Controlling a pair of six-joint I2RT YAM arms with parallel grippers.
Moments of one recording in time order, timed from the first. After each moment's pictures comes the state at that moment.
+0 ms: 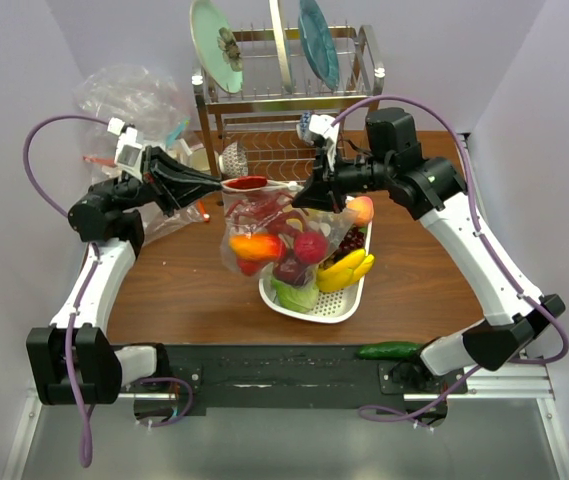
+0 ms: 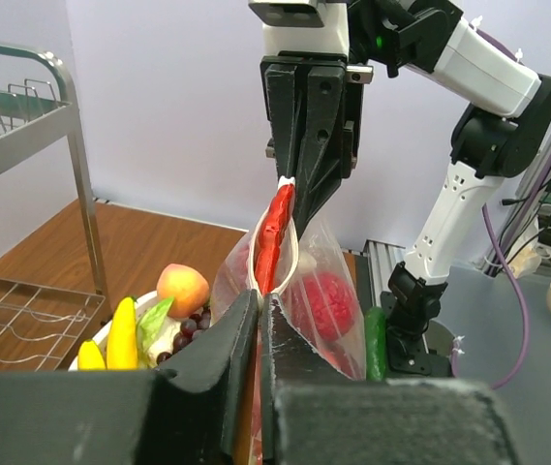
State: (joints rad) left arm 0.03 1.22 0.93 1.31 1.27 -1.15; right arm 0.56 1.45 1.76 -0.81 -0.78 -0.23
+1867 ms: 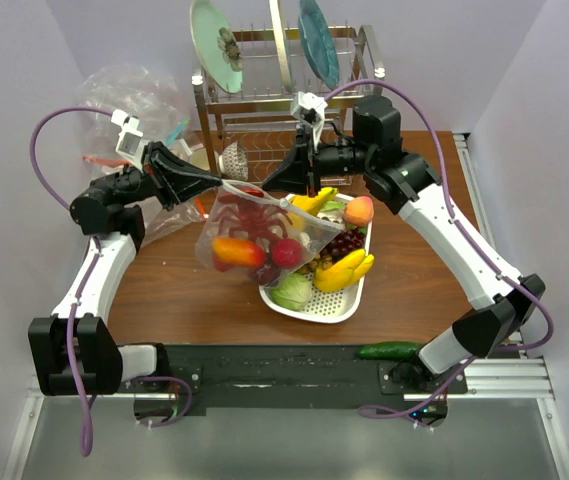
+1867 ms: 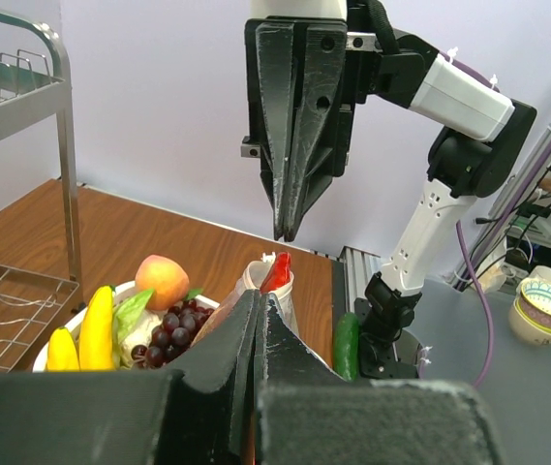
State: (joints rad) left arm 0.03 1.26 0.96 1.31 1.27 -1.25; right arm 0.60 1.55 1.74 -0.39 -0.94 0.07
